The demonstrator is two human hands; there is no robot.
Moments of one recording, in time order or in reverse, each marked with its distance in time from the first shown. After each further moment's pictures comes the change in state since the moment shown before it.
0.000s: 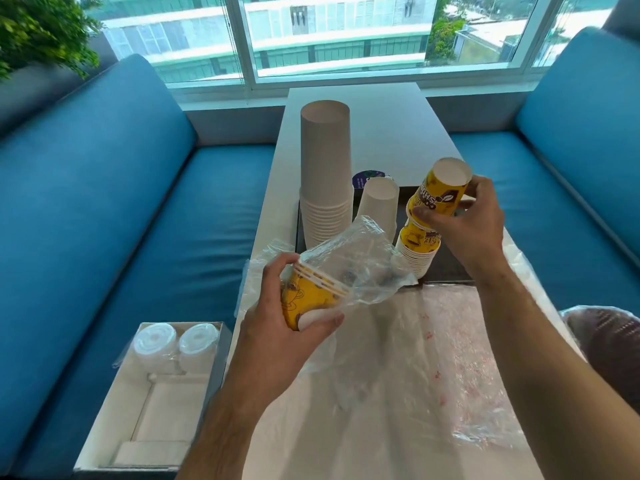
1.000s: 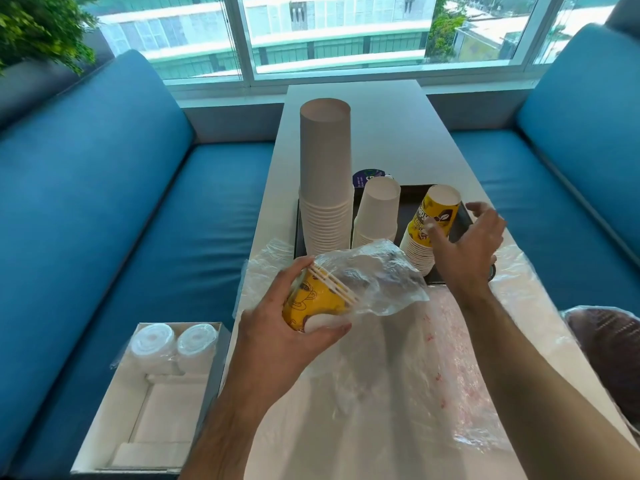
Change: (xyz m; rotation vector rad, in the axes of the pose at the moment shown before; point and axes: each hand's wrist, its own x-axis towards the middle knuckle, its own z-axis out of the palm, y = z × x) left_hand 0.003 -0.001 0.002 0.068 0.004 0.014; right_hand -0.013 0.045 0.023 -0.157 0.186 0.067
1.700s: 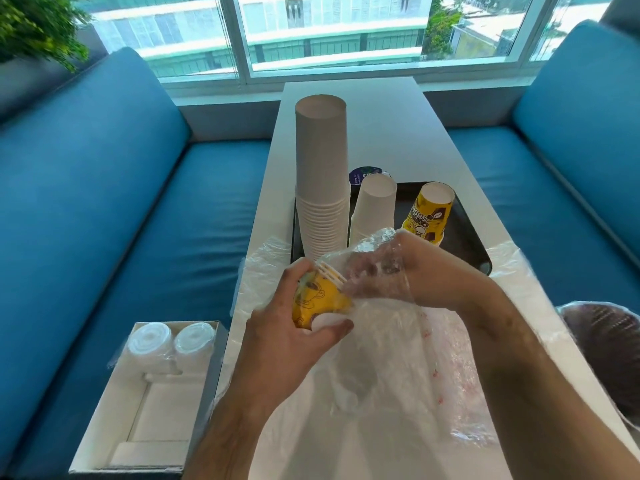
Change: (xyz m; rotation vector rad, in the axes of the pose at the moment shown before) left_hand -0.001 0.002 0.007 0.068 -0.052 -0.029; right_hand -0.052 -0.098 -0.051 0.174 -1.221 -0.413
